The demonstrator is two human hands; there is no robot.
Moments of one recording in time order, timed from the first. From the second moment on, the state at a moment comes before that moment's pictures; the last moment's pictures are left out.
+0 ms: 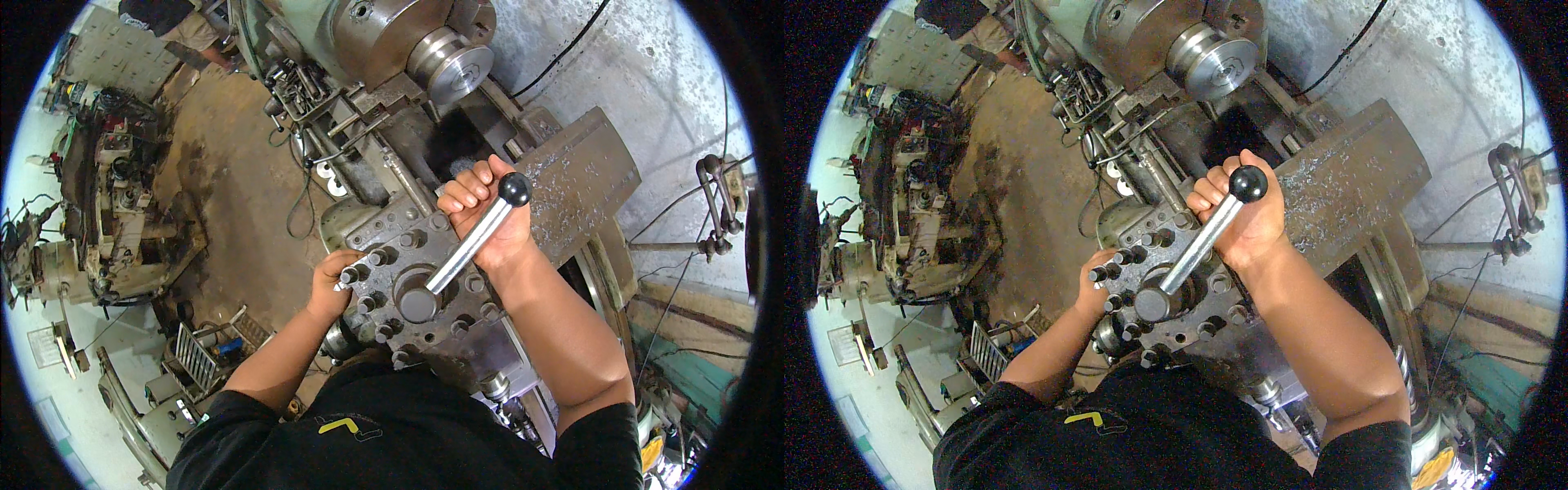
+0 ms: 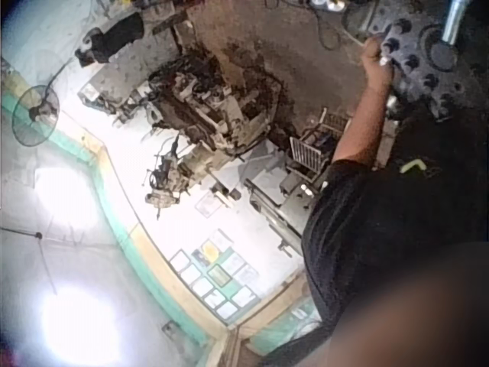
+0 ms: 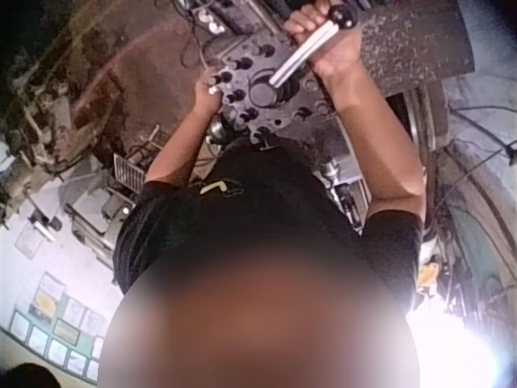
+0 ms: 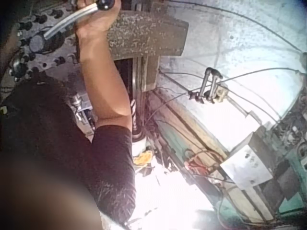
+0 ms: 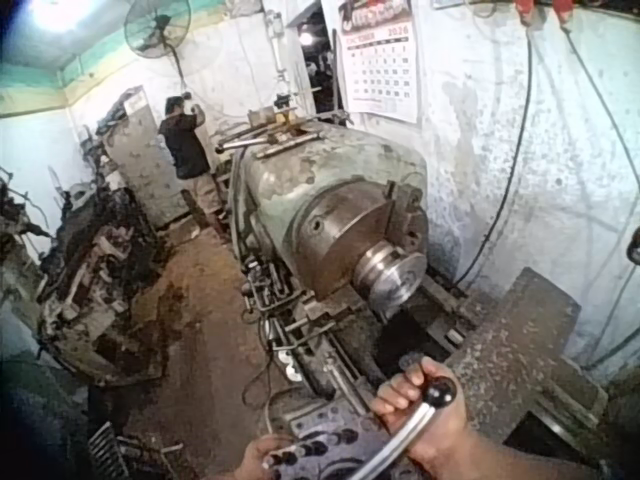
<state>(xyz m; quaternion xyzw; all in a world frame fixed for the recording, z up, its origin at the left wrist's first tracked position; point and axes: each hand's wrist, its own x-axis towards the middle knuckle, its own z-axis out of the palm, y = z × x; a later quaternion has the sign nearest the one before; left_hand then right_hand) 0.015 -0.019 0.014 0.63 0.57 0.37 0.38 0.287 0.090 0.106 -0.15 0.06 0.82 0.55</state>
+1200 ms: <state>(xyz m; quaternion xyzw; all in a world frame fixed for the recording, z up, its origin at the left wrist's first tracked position) 0.008 -0.029 0.006 0.58 0.61 0.34 0.42 0.304 -0.037 0.110 -0.40 -0.44 0.37 0.71</state>
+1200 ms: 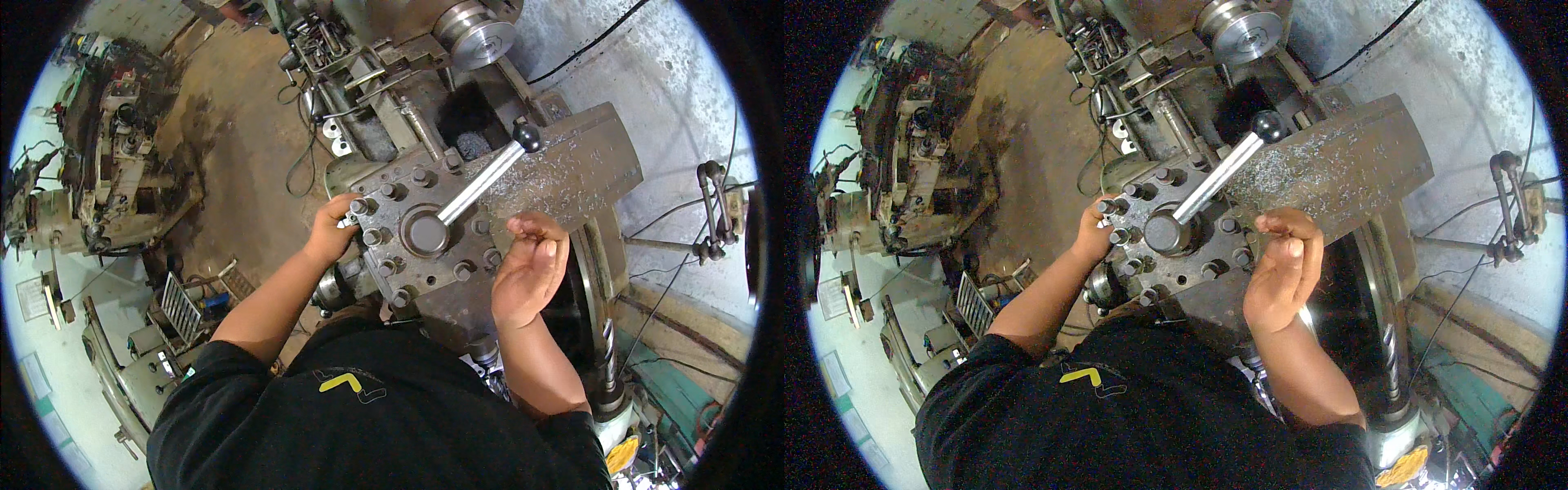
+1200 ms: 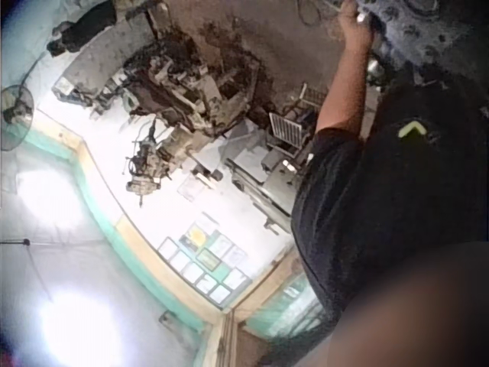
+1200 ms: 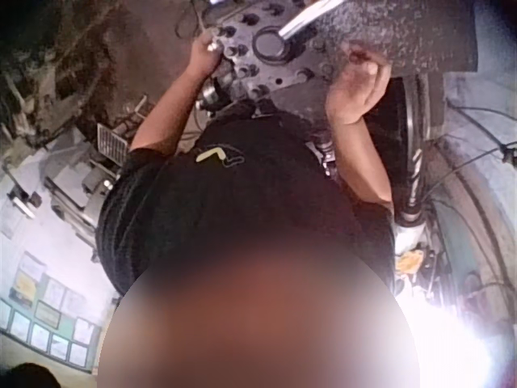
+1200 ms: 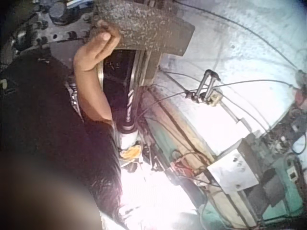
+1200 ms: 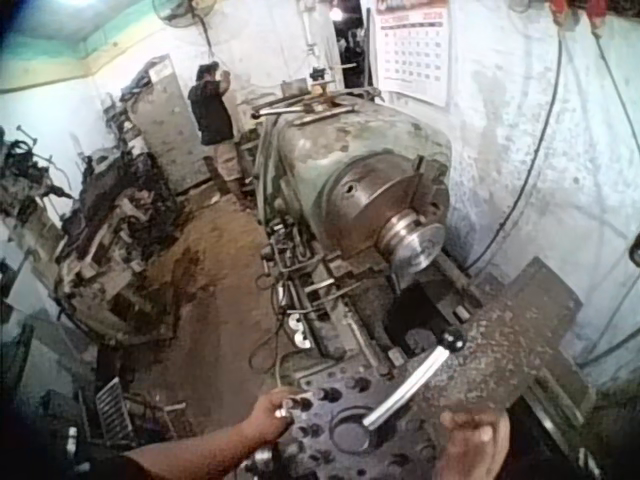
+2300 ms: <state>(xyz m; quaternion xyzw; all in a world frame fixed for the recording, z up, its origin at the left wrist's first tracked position) 0.015 -0.030 -0.003 0.59 0.58 0.40 0.40 0.295 -0.032 0.108 -0.47 -0.37 0.44 0.67</state>
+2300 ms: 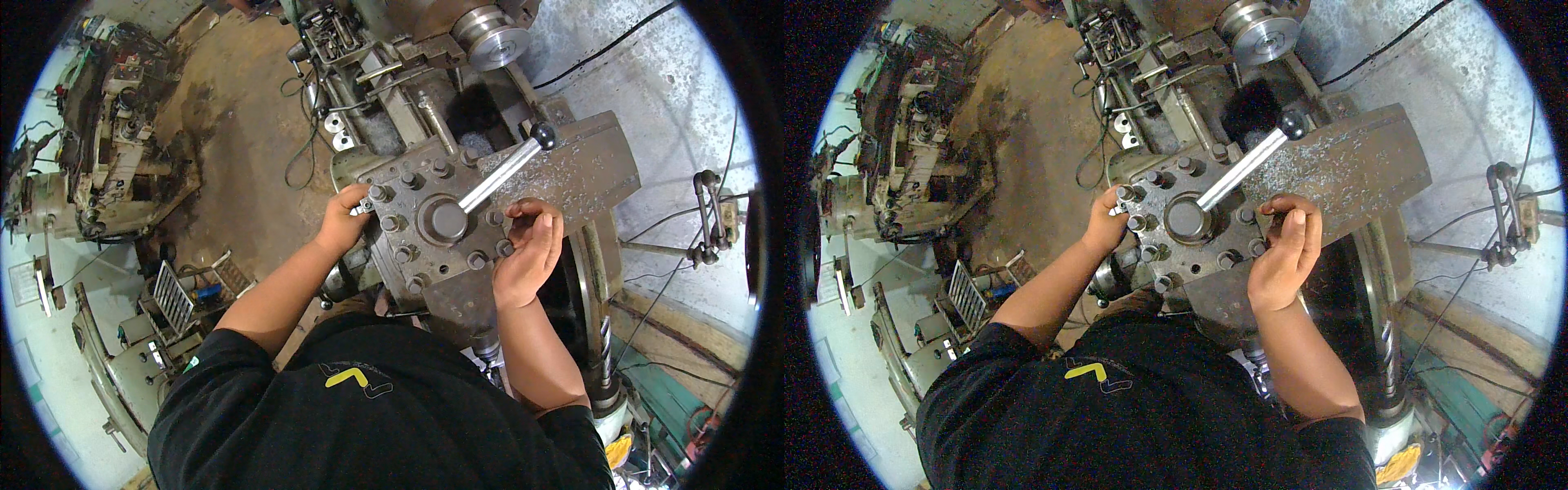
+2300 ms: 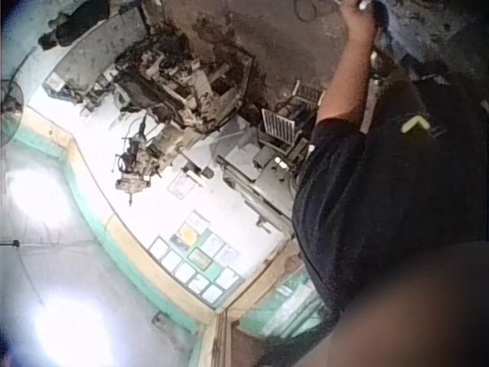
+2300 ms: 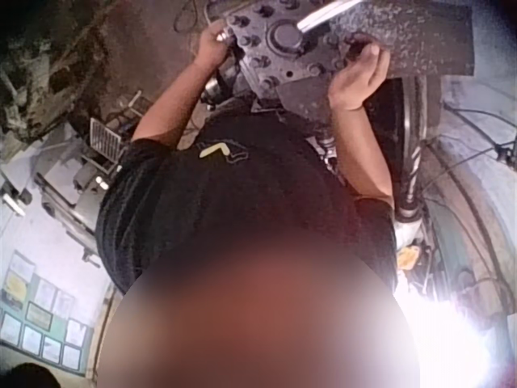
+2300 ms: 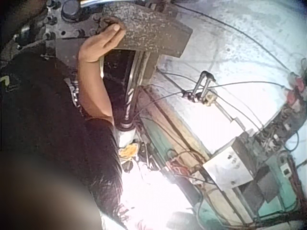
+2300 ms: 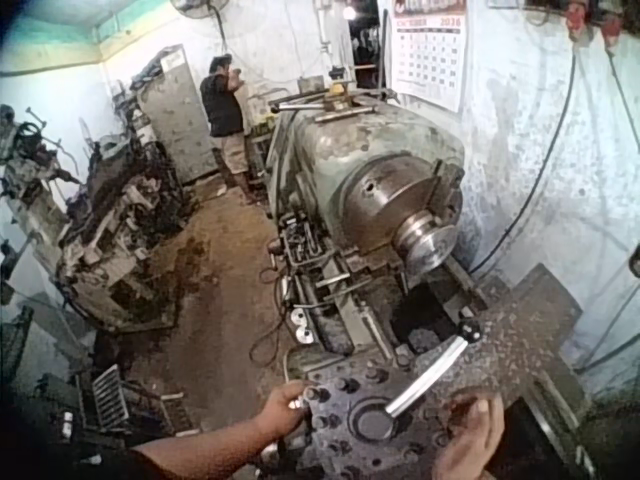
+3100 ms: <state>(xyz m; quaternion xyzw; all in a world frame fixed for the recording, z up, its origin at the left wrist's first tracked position) 0.015 -0.031 -0.008 0.59 0.60 0.39 0.37 0.291 -0.031 0.112 -0.51 -0.37 0.42 0.65</state>
